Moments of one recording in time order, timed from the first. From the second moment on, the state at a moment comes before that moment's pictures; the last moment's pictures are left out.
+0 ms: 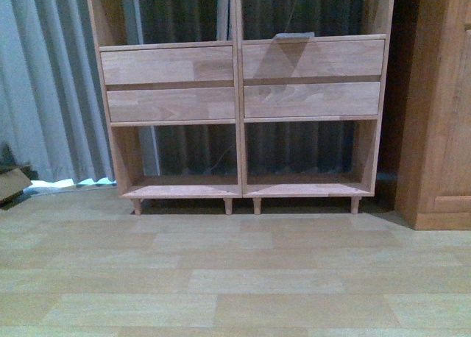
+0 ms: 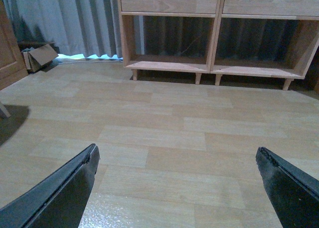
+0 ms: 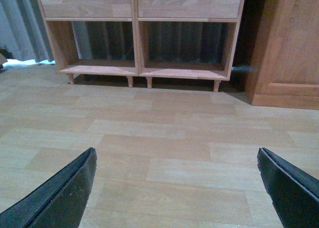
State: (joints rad) left arm 0.00 0.00 0.01 0.00 0.00 0.00; right arm 0.00 0.00 0.01 0.00 0.00 0.00
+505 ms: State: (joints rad) left arm 0.00 0.00 0.01 0.00 0.00 0.00; right arm 0.00 0.00 0.01 0.00 0.00 0.00
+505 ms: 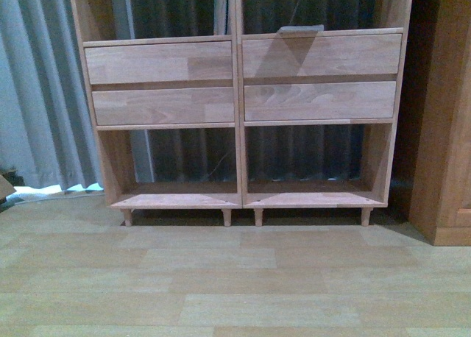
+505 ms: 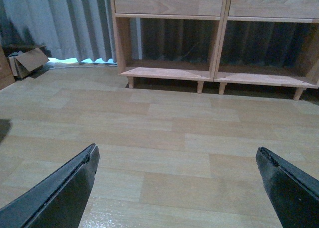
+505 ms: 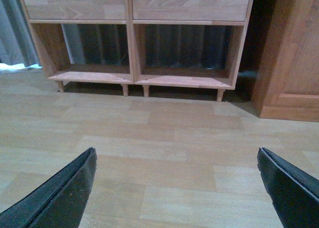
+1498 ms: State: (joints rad) left arm 0.00 0.00 0.01 0.00 0.00 0.00; right arm 0.00 0.00 0.01 0.00 0.00 0.00
